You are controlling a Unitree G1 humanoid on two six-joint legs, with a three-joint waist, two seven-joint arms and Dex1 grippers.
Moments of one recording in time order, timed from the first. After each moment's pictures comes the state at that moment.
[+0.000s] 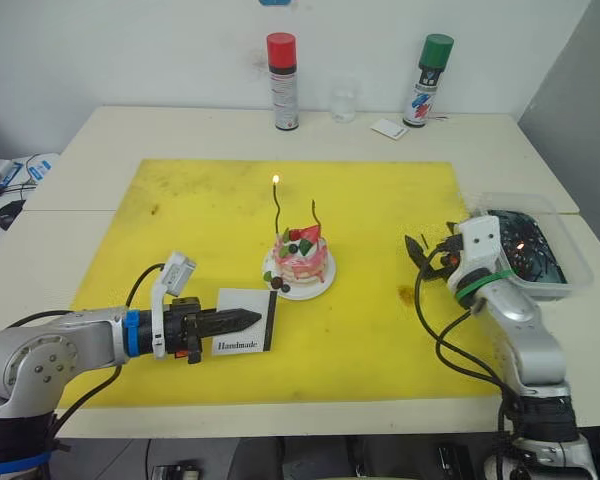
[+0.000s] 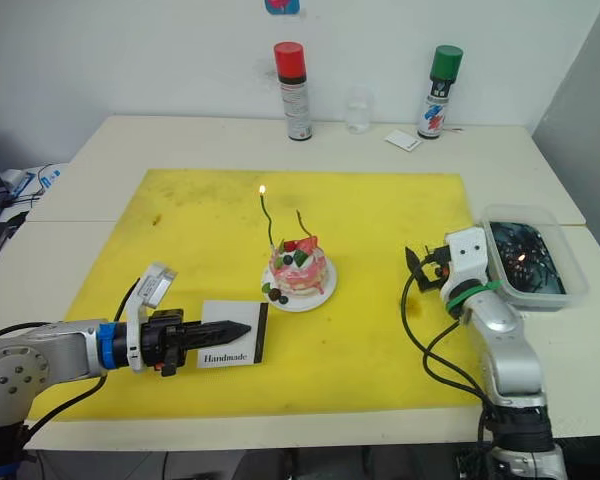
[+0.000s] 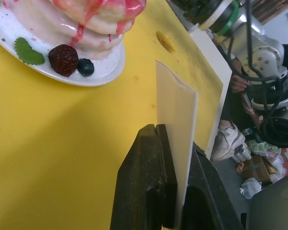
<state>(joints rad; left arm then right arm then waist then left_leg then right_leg) -0.12 0.86 0.25 -0.33 -1.08 1.16 -0.85 -0.27 -0.30 -0.09 -0.14 0.15 0.41 0.27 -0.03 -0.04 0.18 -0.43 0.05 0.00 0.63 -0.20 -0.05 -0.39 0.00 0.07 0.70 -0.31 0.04</state>
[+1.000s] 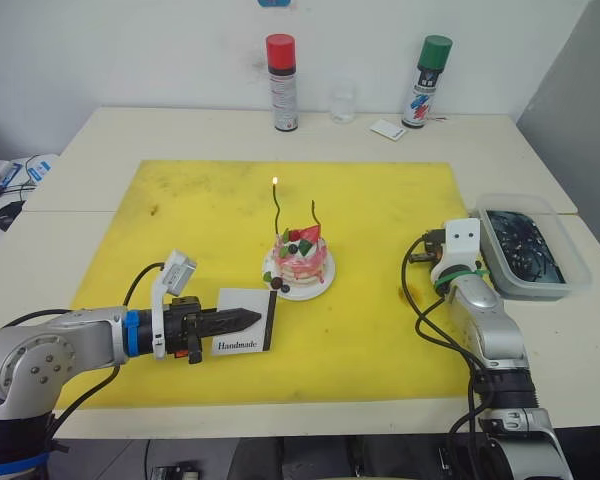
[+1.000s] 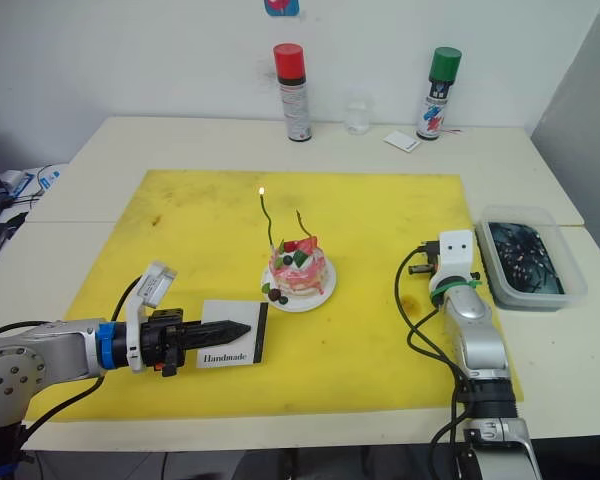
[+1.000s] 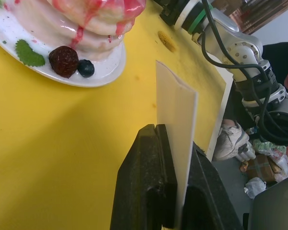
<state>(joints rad) -0.12 0.86 0.26 -0.35 -1.10 1.17 -0.82 -0.38 -0.20 -0.10 0.08 0.09 0.41 0.09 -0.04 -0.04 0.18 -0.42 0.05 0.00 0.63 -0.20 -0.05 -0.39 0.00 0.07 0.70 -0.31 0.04</state>
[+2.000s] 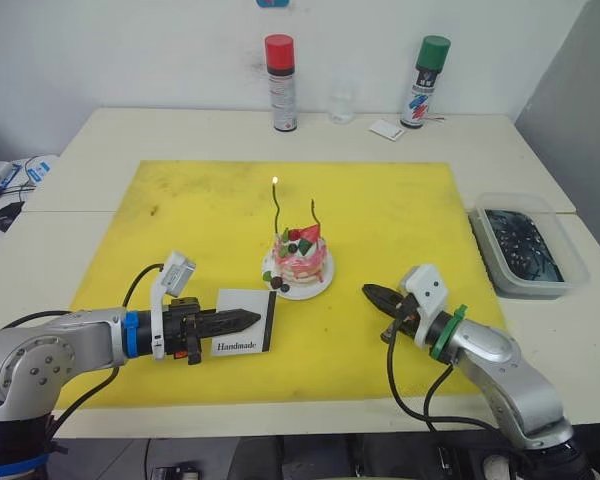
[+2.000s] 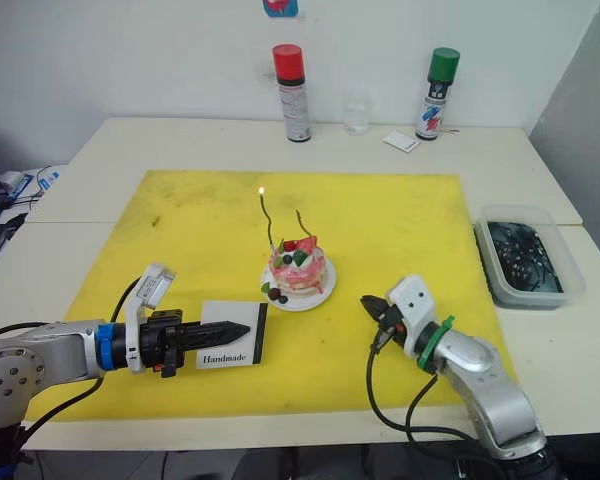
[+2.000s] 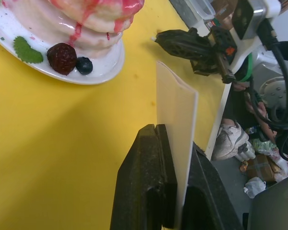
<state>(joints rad) -0.12 0.86 0.27 -0.35 -1.10 1.17 -0.82 -0.06 -0.40 0.18 -0.40 0.22 0.45 0.52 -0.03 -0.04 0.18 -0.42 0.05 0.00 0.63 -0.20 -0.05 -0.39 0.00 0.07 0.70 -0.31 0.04</state>
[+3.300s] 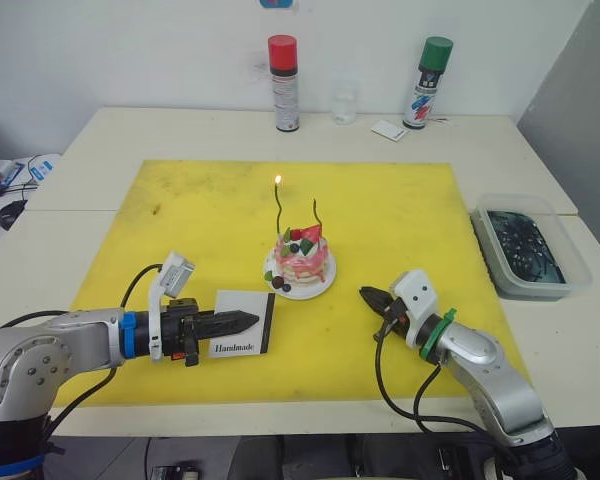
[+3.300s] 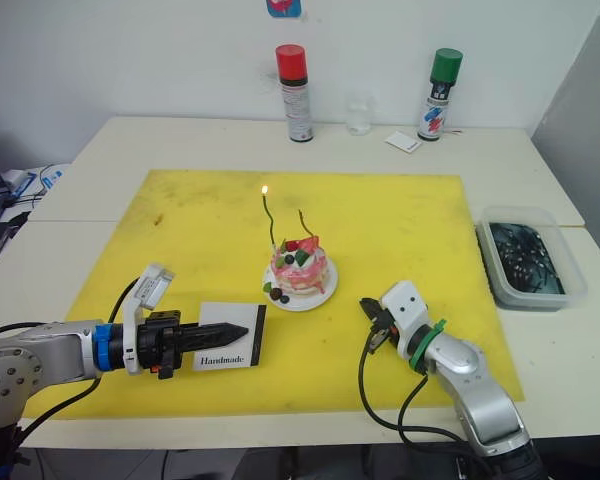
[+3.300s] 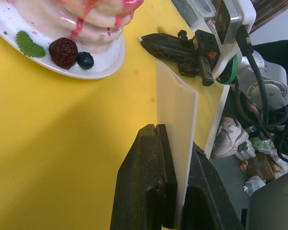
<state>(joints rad) -0.11 0.88 0.27 -0.35 -1.10 1.17 -0.84 -0.07 -0.37 0.20 -0.35 0.14 0.42 0.50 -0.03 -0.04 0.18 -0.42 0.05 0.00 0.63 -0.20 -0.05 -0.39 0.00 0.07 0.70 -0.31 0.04</state>
